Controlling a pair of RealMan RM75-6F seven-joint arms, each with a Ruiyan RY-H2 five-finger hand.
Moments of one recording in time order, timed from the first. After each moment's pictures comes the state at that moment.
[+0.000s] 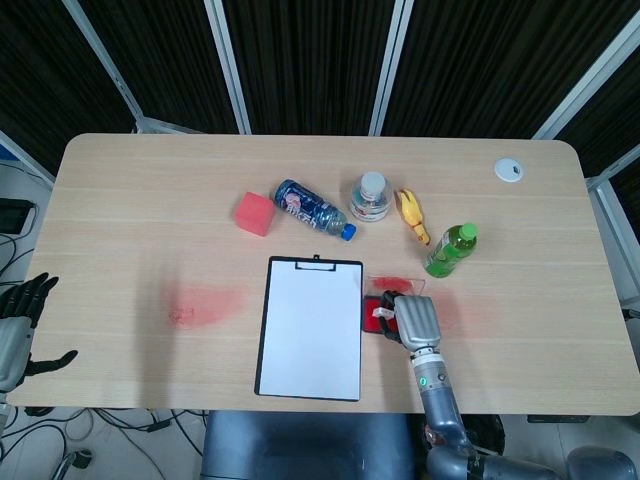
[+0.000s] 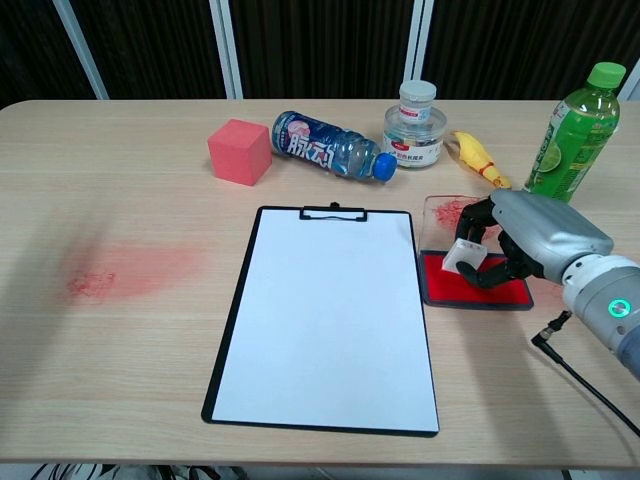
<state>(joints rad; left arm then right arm) -0.11 -1.03 -0.04 -1.79 1.38 1.38 0.06 0.46 -1.86 0.18 -1.35 -1.12 1.21 -0.40</state>
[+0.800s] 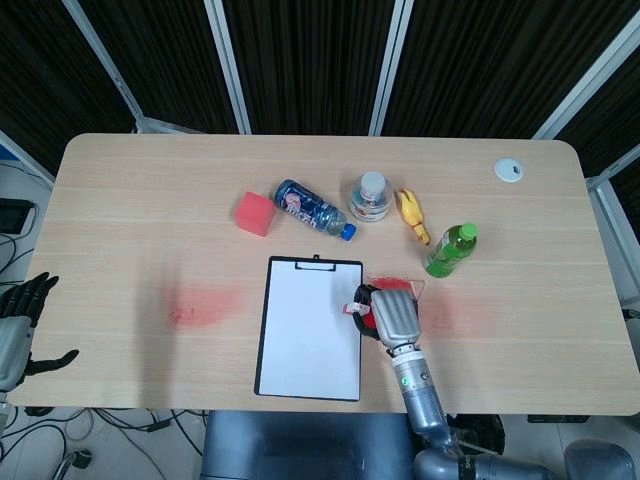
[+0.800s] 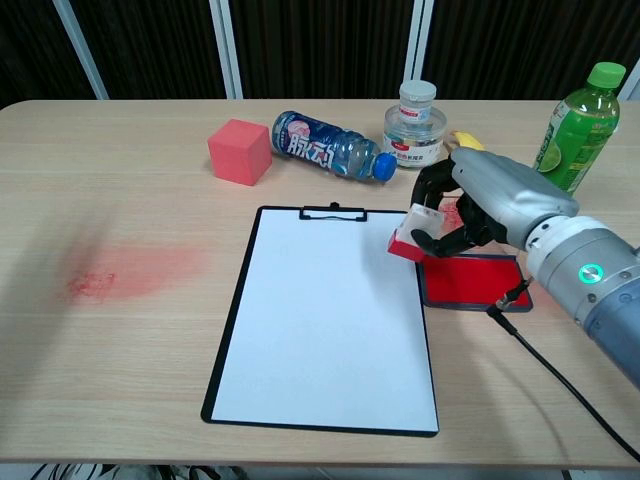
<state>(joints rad) -0.11 -1.03 -0.04 -1.79 1.38 1.38 0.03 0.50 -1.87 0.23 -1.50 -1.18 1.25 -0.45</state>
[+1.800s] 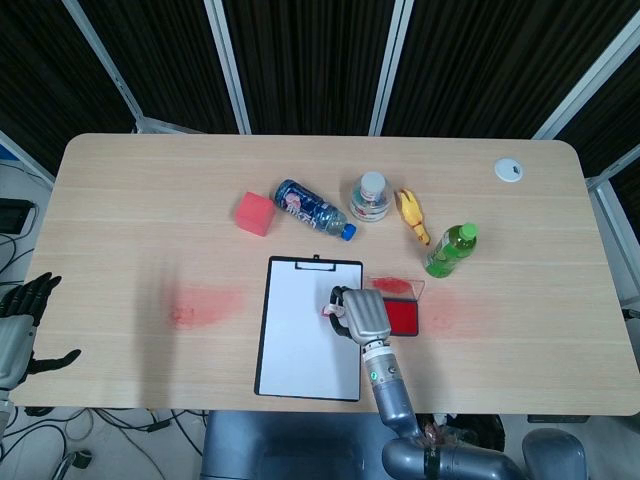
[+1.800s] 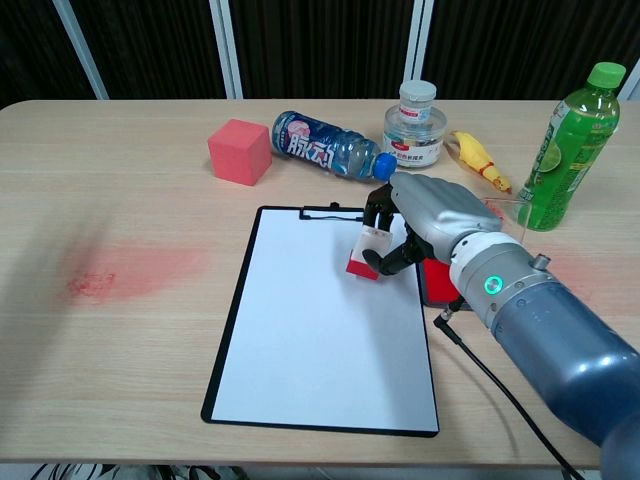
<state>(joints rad) -0.12 -1.03 -0.04 -1.80 1.36 1.35 0.03 0.59 -2.03 0.28 -1.35 -1.09 1.20 -0.53</state>
